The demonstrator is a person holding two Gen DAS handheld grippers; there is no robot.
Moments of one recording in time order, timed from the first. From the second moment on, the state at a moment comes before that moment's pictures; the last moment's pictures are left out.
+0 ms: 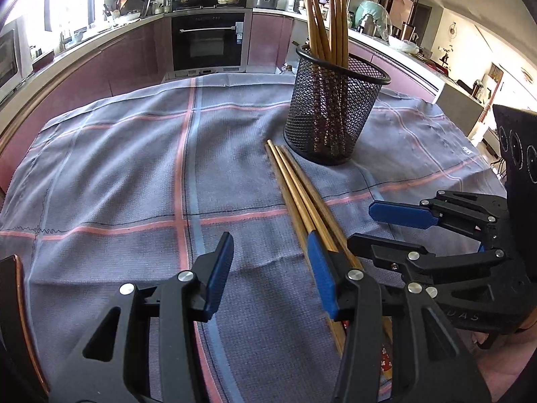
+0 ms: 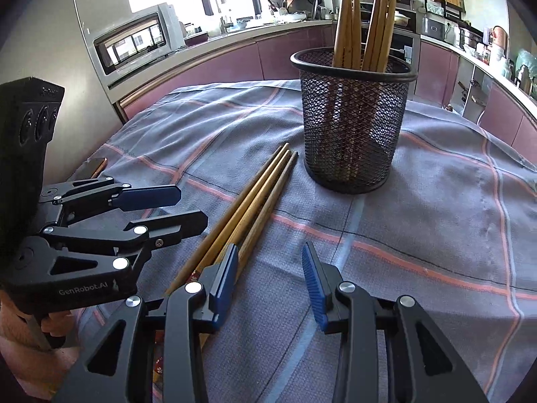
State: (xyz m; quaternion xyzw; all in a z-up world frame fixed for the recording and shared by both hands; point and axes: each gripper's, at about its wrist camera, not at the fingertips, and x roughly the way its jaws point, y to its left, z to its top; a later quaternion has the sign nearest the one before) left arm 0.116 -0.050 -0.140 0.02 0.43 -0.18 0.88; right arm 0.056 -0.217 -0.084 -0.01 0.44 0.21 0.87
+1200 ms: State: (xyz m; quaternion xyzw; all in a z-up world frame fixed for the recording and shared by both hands) left arm 0.127 -0.054 -0.146 0.02 0.45 -0.20 0.87; right arm 0.067 -0.218 -0.085 0.00 0.45 0.22 0.87
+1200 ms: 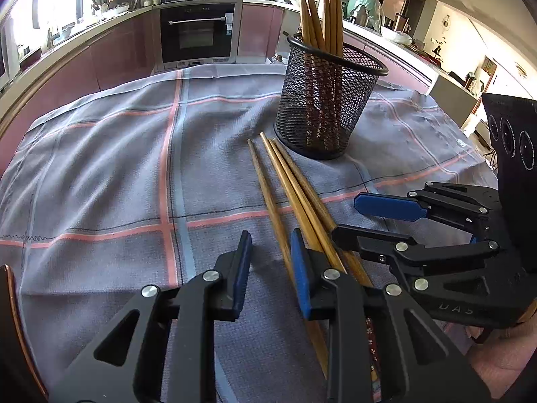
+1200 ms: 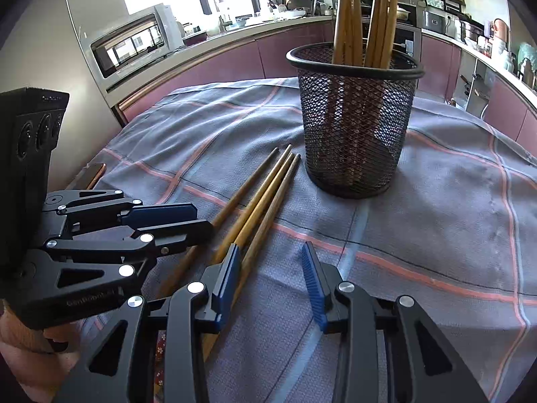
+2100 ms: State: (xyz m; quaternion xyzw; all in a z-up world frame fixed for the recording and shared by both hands) left arm 0.145 -0.068 -0.149 0.04 0.46 -0.18 0.87; right arm 0.085 -0.202 -0.085 -0.04 0.46 0.20 0.86
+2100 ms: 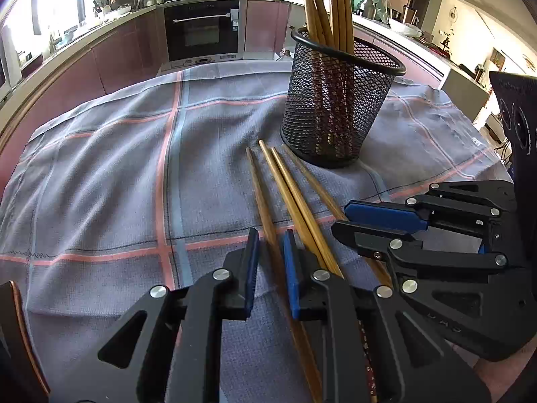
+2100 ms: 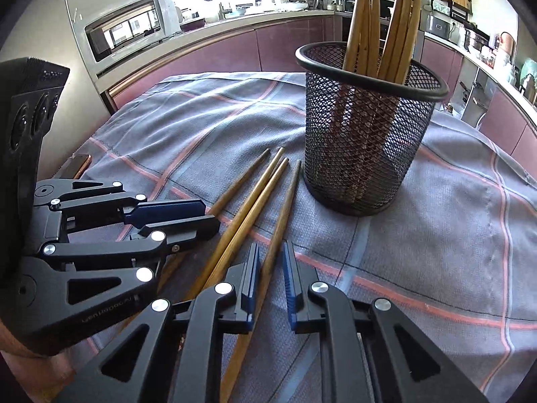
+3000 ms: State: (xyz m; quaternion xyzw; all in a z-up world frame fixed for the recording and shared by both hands) left arm 0.119 -0.033 -0.095 -0.05 0.42 -0.23 0.88; right arm 0.058 -0.250 -0.044 0.07 0.39 0.28 0.87
